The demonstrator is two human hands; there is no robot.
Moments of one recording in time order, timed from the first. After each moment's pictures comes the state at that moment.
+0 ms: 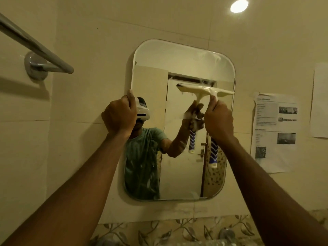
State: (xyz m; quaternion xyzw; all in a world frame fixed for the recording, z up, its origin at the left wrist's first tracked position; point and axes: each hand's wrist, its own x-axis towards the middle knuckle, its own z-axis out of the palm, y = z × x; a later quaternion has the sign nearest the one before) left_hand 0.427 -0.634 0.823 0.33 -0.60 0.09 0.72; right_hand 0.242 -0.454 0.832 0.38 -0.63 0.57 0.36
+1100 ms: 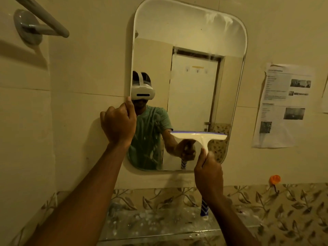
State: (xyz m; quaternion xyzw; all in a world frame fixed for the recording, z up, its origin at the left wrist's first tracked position) left_hand 0.428 -0.635 0.722 0.35 -0.61 0.09 0.70; right_hand 0.273 -0.444 0.609 0.36 -0.70 0.55 0.28
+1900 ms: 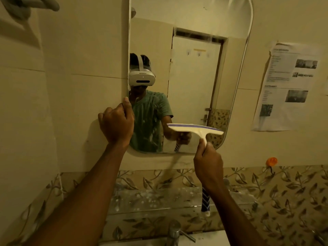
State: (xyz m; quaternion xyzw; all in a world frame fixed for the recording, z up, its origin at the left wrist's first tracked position) left_hand 0.434 -0.621 0.676 0.37 -0.63 0.04 0.68; right_hand 0.284 -0.431 0.596 0.33 -0.75 0.53 0.23
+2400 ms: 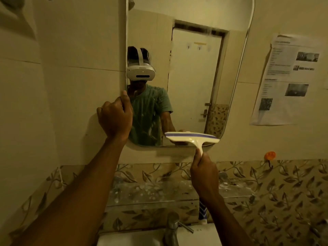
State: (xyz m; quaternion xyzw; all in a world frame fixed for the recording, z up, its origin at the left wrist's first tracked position) left_hand 0.435 -0.620 0.675 0.38 -0.64 0.03 0.67; right_hand 0.290 -0.424 0.554 0.31 -0.78 0.50 0.21
